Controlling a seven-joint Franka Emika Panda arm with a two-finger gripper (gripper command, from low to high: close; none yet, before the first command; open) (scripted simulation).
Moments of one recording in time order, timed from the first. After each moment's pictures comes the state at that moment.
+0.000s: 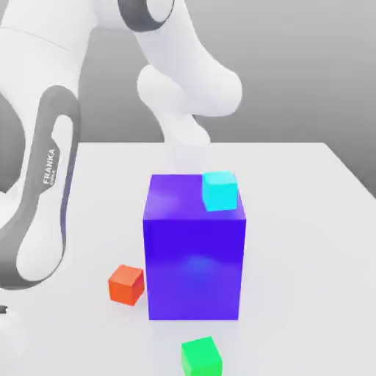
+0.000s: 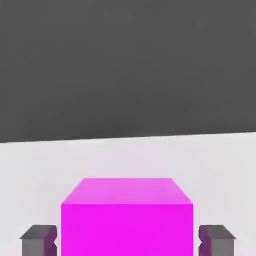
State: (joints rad) arm -0.47 0.65 -0.11 -1.98 0.13 2.62 0.16
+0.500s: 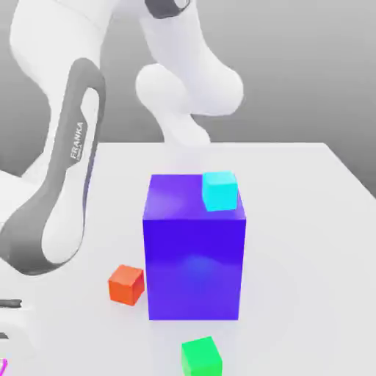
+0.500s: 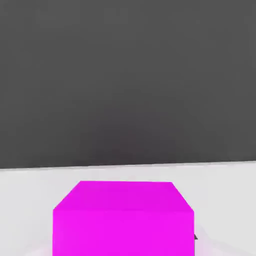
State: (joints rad) arm -0.31 0.60 -0.16 -1.94 0.06 2.45 0.35
